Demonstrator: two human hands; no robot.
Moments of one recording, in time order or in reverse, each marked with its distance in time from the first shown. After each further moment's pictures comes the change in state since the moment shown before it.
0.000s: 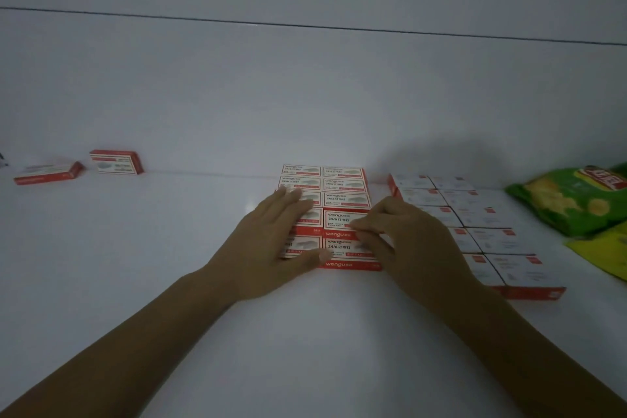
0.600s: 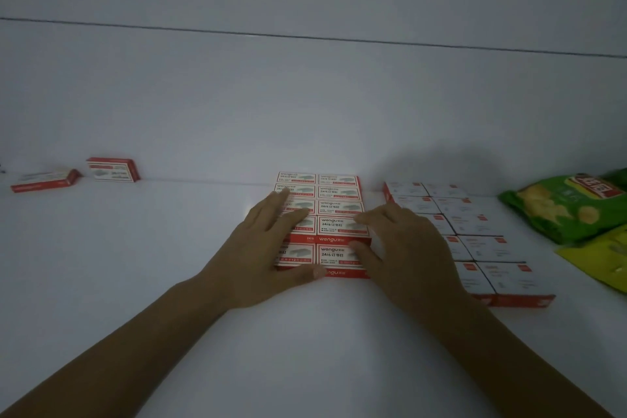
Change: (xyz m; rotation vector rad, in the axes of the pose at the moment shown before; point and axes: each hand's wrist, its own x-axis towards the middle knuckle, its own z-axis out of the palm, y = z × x) left_hand -0.001 0.002 -0.003 0.012 -0.053 -0.022; right_hand -0.002 -0.003 0.007 -0.112 0.039 0.139
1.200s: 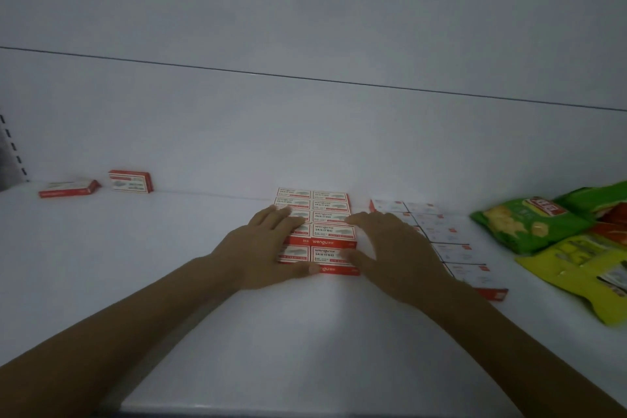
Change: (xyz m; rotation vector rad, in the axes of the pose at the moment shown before) left_hand 0.001 0.011 -0.016 0.174 -0.104 -0.043; right_hand -0.011 -0.008 -0.039 -0.017 -0.177 -0.045
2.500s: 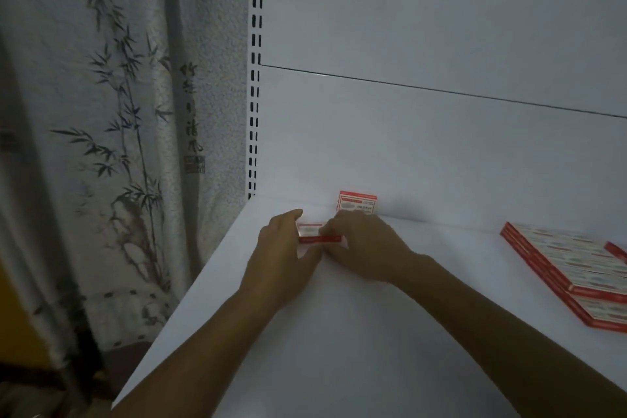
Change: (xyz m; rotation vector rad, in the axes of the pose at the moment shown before) left_hand -0.147 -0.323 -0.064 -0.449 0.459 -0.354; right_hand 0.191 -0.368 0.124 0.000 -0.107 -0.277
